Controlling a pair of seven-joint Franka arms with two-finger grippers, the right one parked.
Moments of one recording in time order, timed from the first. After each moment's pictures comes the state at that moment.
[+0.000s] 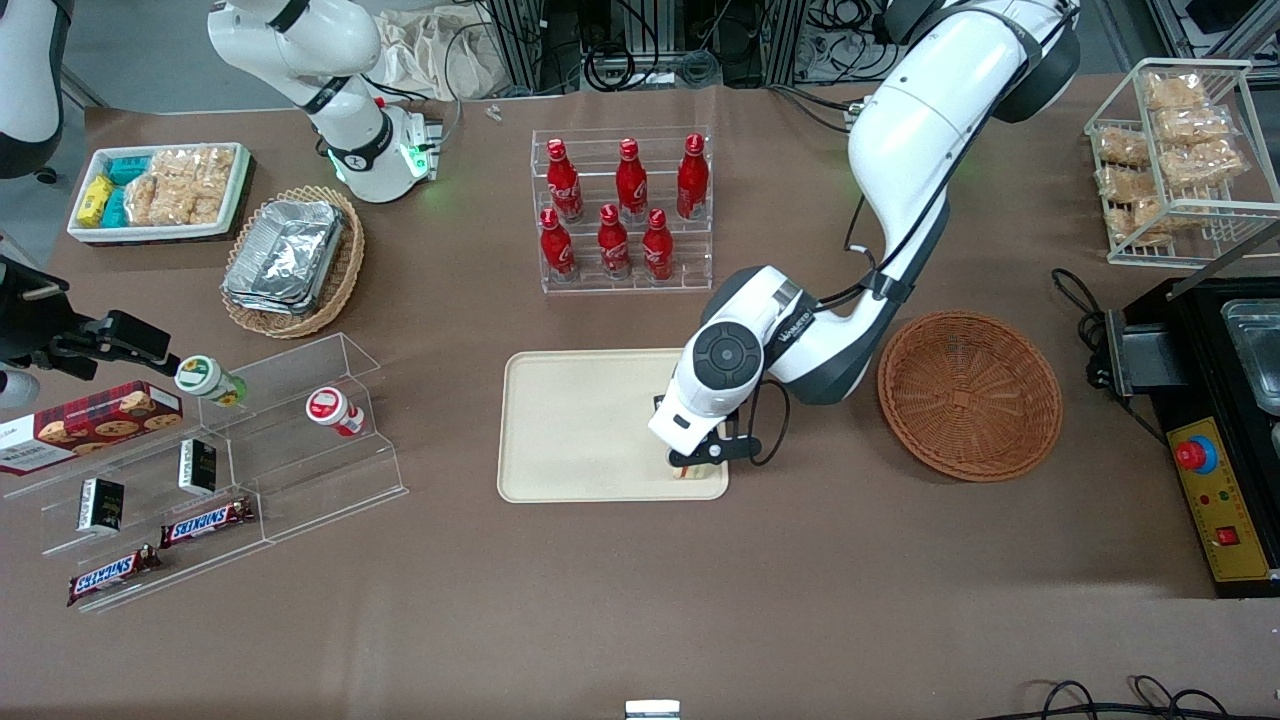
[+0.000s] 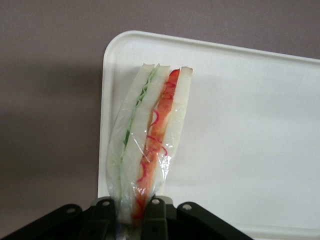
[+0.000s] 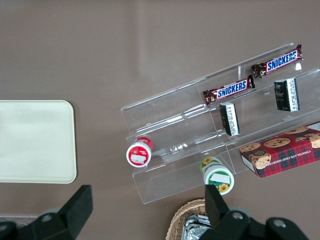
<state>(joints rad) -0.39 0.78 -0.35 -1.36 0.12 2.03 -0.85</state>
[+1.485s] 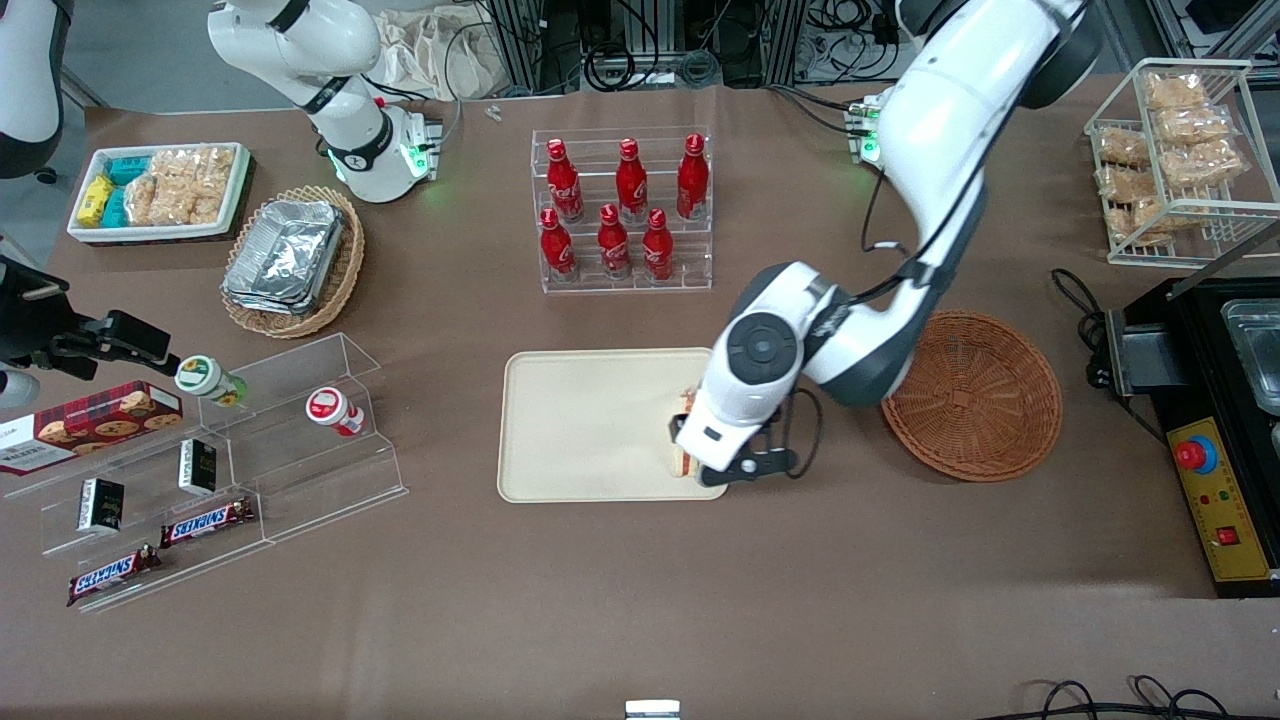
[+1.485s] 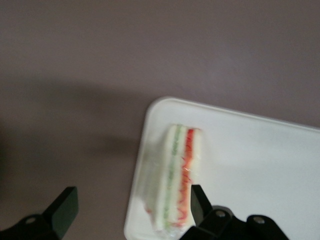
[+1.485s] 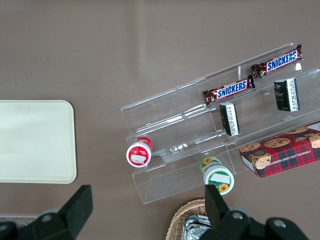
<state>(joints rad) -0.31 0.66 -0.34 -1.35 0.18 1.97 -0.88</state>
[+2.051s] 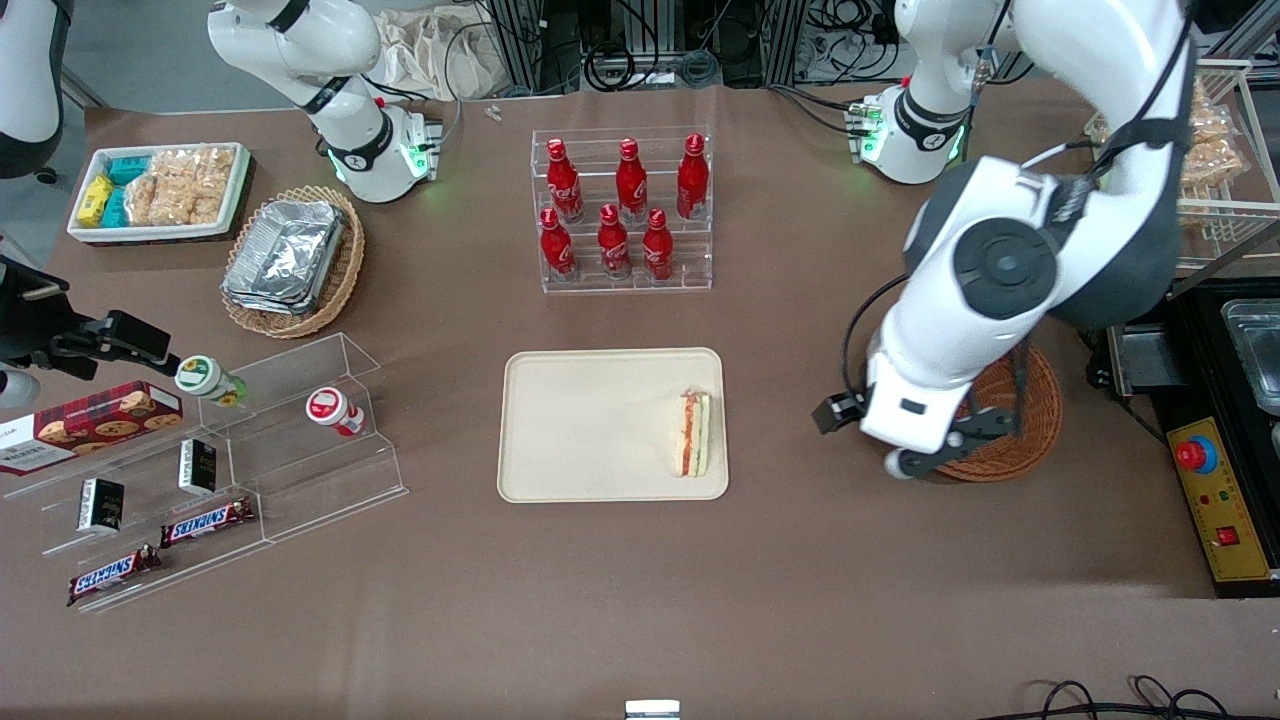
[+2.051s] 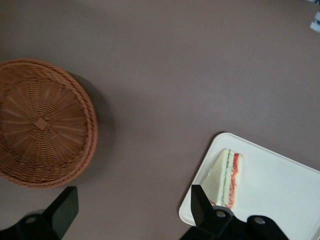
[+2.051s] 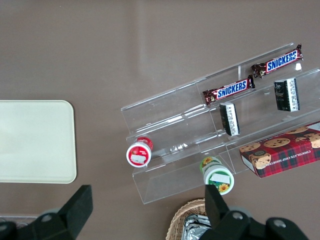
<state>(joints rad) -0.11 0.40 -0.33 -1.35 0.13 1.71 -0.85</state>
